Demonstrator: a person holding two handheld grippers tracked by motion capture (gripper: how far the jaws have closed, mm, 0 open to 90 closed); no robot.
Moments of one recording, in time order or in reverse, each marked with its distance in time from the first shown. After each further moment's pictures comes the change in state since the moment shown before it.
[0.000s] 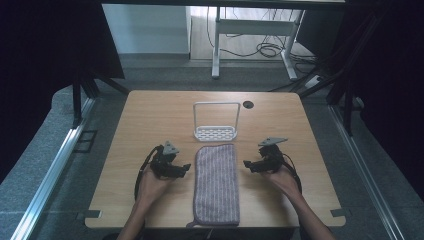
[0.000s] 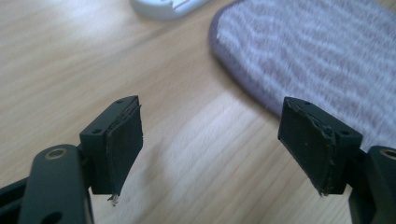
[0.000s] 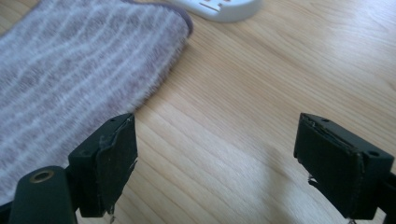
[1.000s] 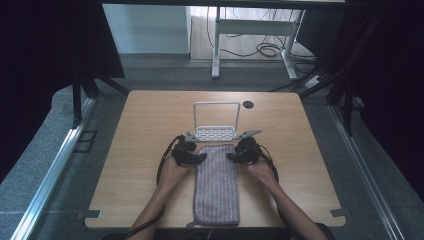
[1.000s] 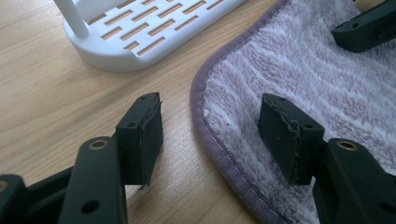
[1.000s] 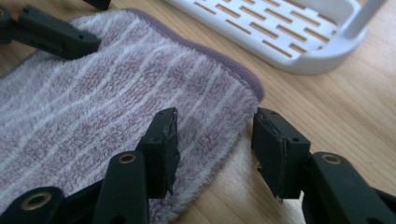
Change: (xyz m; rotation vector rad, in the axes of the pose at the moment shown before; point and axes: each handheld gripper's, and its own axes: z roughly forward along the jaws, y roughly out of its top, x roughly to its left) left arm -0.003 0.036 0.069 0.018 -0.055 -0.001; right arm 0.025 0.038 0.057 0.035 0.082 -0.070
